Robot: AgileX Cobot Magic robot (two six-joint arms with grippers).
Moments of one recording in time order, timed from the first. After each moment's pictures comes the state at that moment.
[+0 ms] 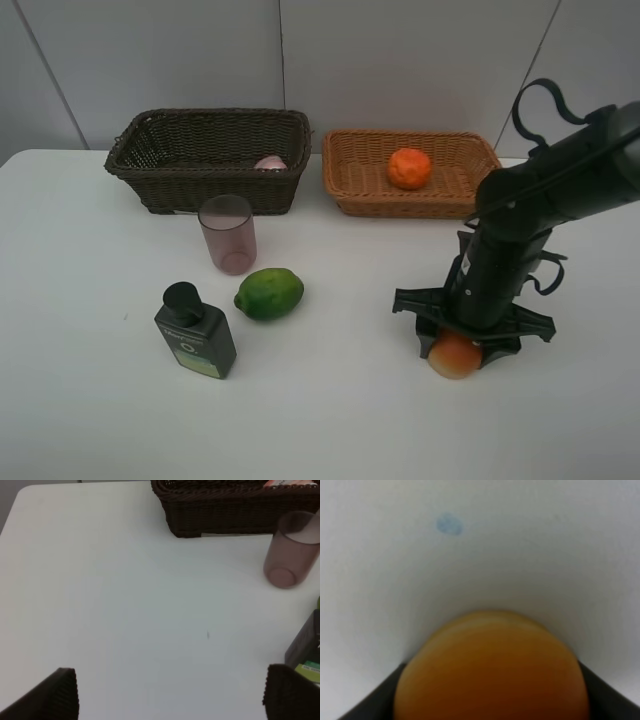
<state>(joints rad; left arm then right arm) -0.09 -0.01 -0.51 0.10 1.07 -0.09 0.50 1.84 -0.80 -0.03 0.66 0.76</state>
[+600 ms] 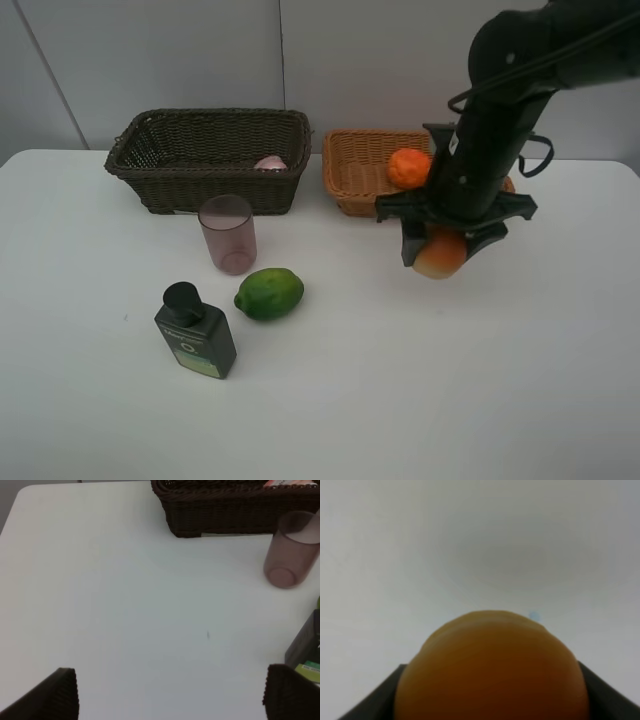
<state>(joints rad) -0.09 -0.01 -0.51 0.10 1.07 -0.09 0.48 1.79 -1.22 -0.06 0.99 0.44</state>
